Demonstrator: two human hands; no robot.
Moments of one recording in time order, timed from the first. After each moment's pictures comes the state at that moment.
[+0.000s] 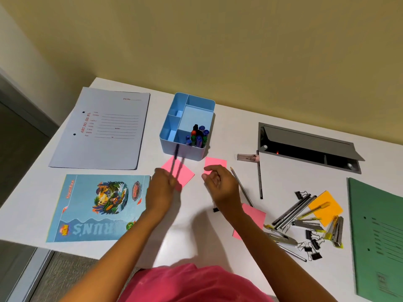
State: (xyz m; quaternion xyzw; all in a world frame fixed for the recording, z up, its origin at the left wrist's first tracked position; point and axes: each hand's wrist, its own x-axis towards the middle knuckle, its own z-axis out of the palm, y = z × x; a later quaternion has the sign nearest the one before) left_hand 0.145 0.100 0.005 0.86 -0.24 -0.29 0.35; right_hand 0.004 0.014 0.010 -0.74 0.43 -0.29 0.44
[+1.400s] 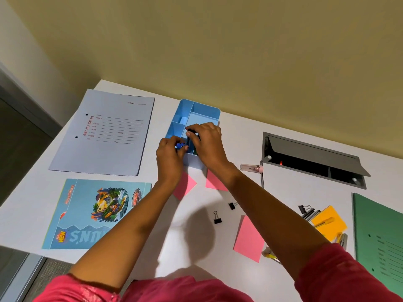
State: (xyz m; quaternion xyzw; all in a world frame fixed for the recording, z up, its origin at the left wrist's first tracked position) left_hand 0.185 0.017 0.014 0.83 -0.31 -0.12 0.46; right_hand 0.119 -0.074 0.050 -0.89 0.34 -0.22 0.23
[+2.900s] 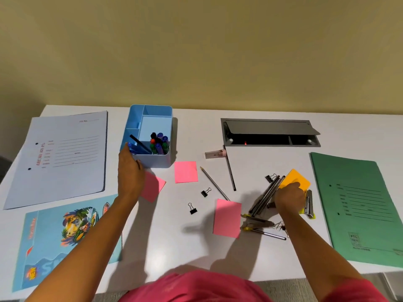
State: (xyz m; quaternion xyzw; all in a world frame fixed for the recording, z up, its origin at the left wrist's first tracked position) left_hand 0.161 0.038 0.023 0.83 -0.35 -0.18 0.40; right_hand -0.210 -0.078 -0.033 -0.48 0.86 -0.12 0.16
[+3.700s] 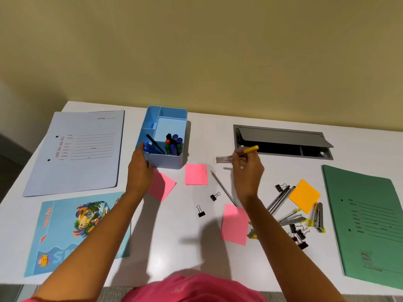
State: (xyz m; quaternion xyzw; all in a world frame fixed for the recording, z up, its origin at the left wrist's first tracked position) left_hand 0.178 0.044 0.020 0.82 -0.36 -0.21 0.40; right_hand -0.052 -0.057 0.036 -0.64 0.56 -0.44 0.30
